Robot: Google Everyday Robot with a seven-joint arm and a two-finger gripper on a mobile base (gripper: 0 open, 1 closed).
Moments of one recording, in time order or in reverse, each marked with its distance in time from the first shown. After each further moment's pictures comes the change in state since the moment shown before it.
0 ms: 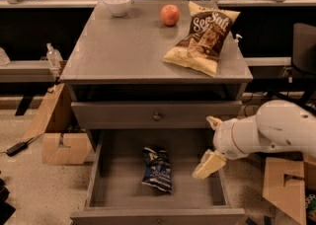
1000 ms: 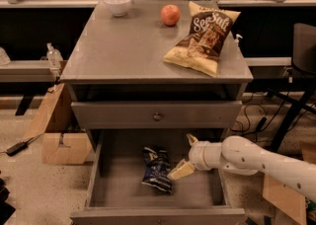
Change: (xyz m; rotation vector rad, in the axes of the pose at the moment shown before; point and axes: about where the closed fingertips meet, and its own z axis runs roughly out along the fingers) arm 0.052 -0.020 0.197 0.017 -0.218 0.161
